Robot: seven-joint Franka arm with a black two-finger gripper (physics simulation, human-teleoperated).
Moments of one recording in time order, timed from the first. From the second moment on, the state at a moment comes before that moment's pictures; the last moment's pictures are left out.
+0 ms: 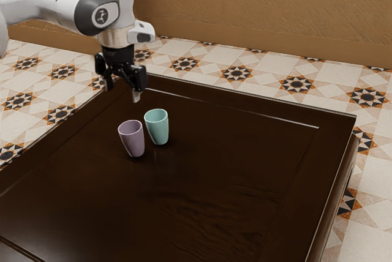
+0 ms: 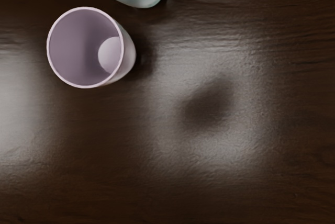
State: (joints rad) arm -0.01 0.08 -0.04 -1.69 0.13 1.72 -0.03
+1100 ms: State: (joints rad) arm 0.01 0.34 0.04 -1.74 0.12 2.11 0.09
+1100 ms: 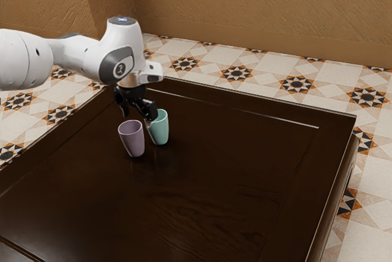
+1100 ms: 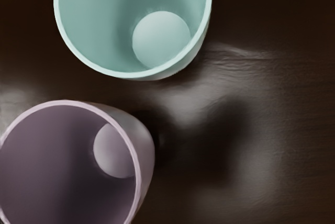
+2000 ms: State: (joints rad) arm 0.01 0.48 0.06 -1.73 0.07 2.26 0.17
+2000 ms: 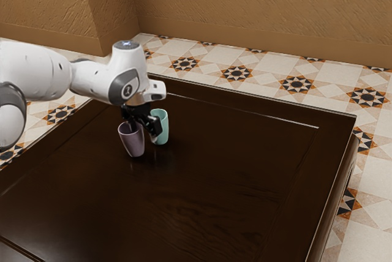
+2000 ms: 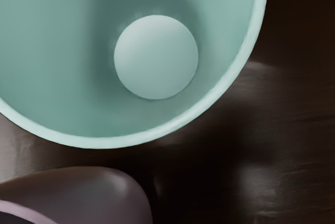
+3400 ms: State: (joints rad) arm 0.01 0.36 0.05 -1.75 0.05 2.15 0.13
